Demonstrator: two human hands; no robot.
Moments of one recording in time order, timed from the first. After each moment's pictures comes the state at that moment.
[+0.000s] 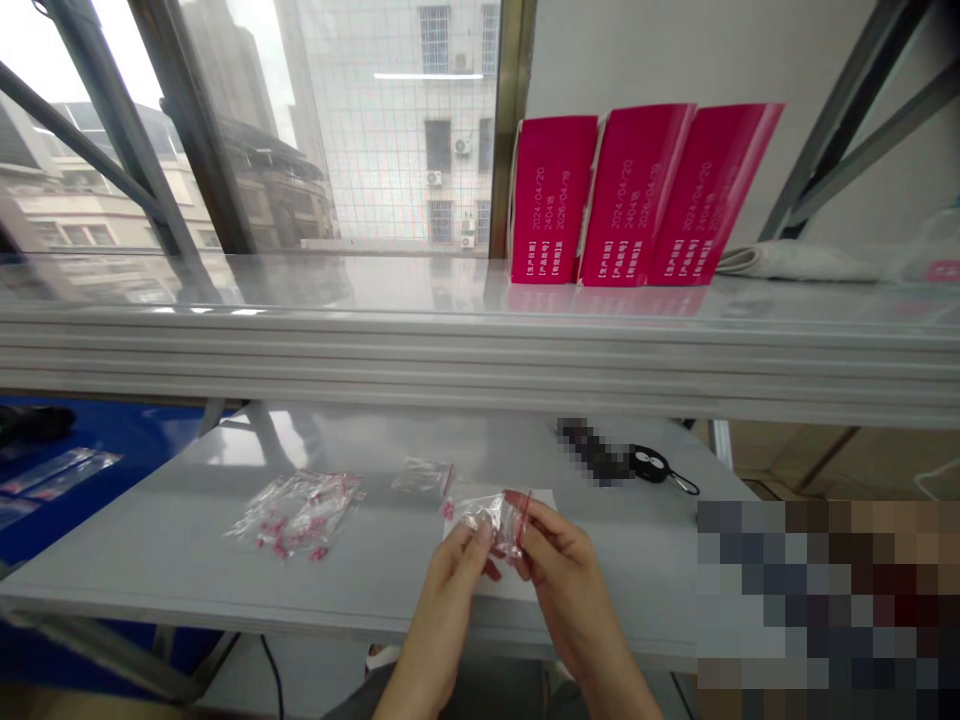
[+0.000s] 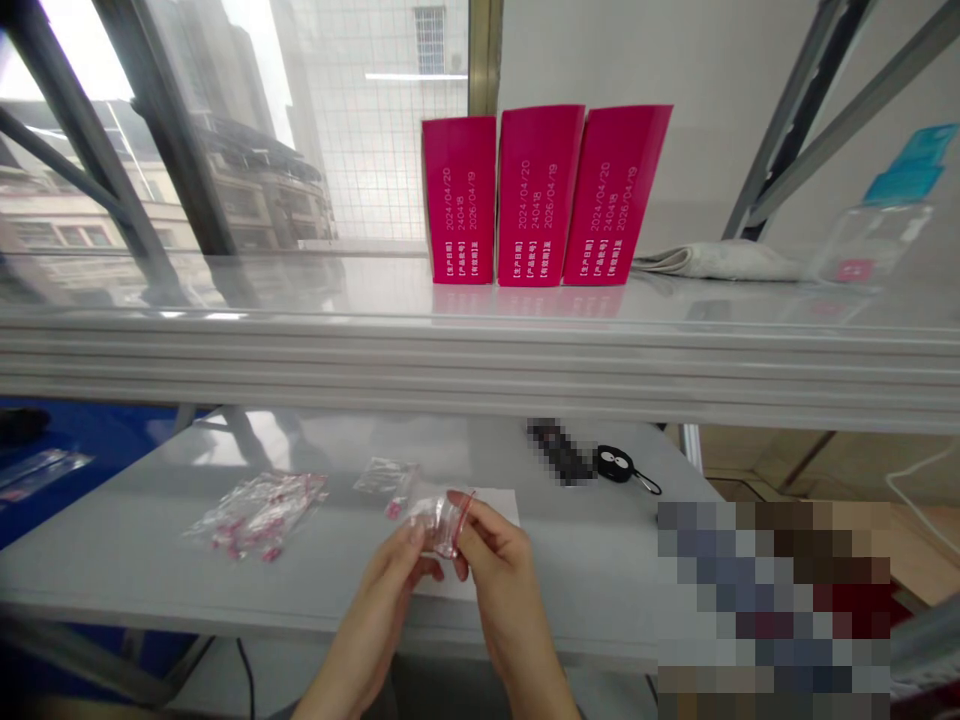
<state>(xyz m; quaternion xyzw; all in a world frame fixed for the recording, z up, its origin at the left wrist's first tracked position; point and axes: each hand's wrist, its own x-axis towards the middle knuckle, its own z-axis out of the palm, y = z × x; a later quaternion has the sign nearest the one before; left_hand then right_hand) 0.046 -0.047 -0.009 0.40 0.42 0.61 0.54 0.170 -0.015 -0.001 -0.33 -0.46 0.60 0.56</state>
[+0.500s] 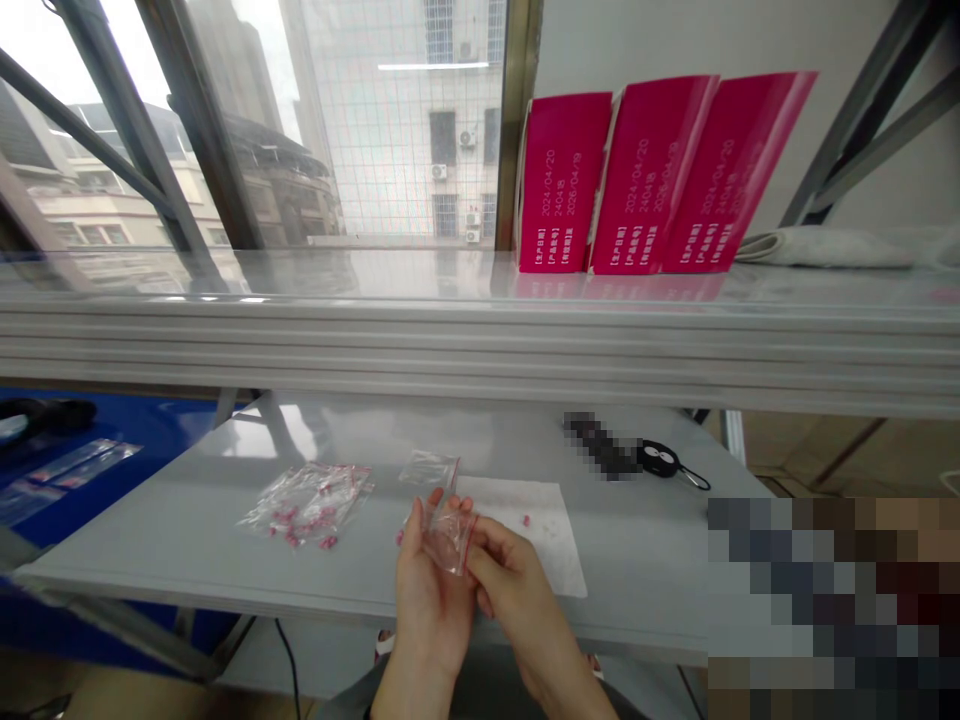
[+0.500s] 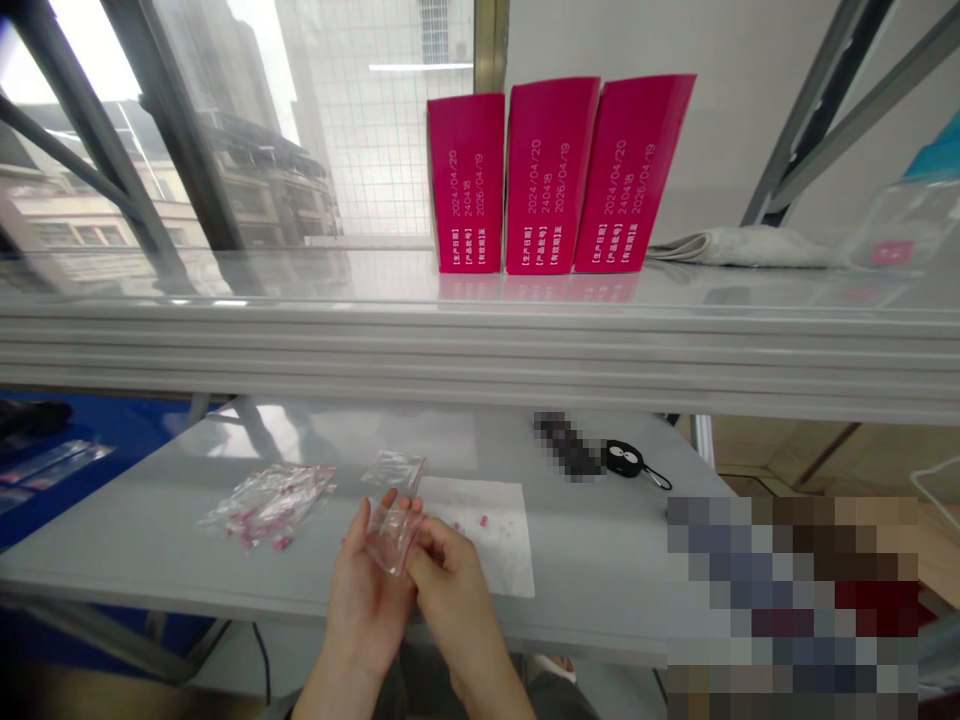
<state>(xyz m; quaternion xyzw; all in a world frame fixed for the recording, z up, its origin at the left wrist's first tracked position) 0.037 -0.033 -0.001 -0.06 0.28 0.74 0.61 0.125 -0.030 -0.006 -0.35 -0.52 0.63 0.45</state>
